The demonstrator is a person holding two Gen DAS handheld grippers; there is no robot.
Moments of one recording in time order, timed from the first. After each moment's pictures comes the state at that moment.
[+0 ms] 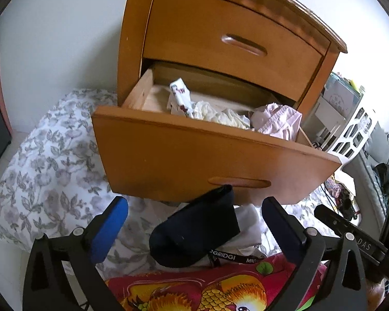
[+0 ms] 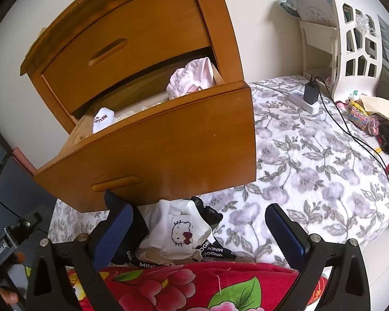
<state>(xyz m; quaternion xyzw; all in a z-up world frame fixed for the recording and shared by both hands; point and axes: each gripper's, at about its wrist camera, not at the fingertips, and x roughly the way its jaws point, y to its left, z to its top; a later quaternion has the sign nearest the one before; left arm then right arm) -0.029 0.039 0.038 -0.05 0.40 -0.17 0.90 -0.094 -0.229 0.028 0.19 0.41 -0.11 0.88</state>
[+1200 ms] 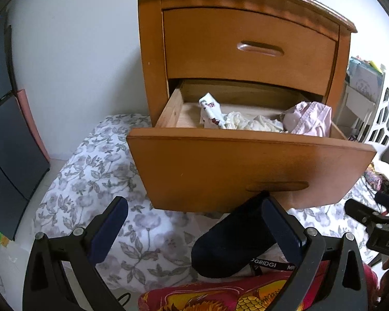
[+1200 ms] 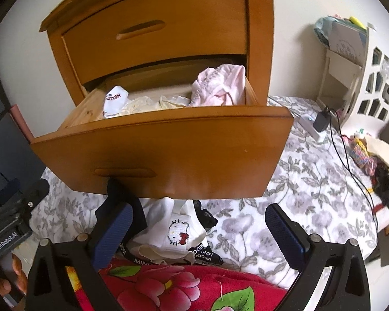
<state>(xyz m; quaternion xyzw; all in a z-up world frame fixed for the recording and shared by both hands) -0.038 0.032 0.037 0.04 0.36 -0.07 0.93 -0.076 -0.196 0.040 0.07 0.44 -0.08 0.89</state>
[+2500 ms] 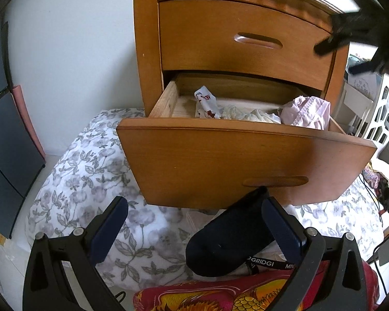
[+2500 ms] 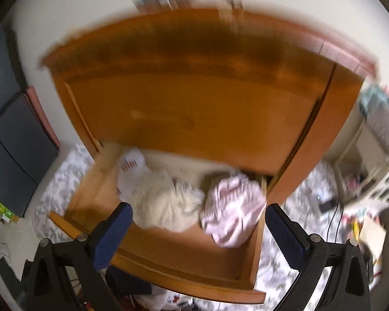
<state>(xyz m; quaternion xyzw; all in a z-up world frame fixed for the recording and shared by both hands) -0.034 0.032 0.028 0.03 0.37 -0.09 0.93 0.091 -0.216 0.147 0.01 0.49 -0.01 0.87</state>
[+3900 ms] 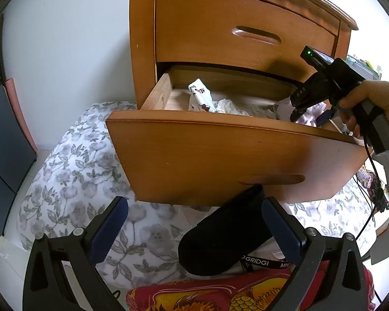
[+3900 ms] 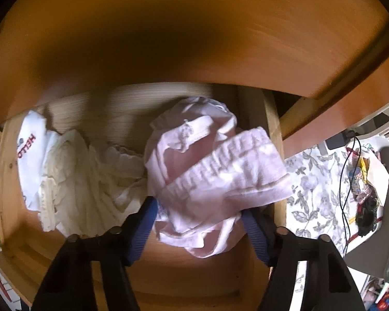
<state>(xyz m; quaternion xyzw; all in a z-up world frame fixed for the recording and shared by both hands) -0.025 0.034 0.022 0.02 0.39 -0.11 0.92 0.186 -0.260 0.007 0.05 0.64 -0.12 0.76</state>
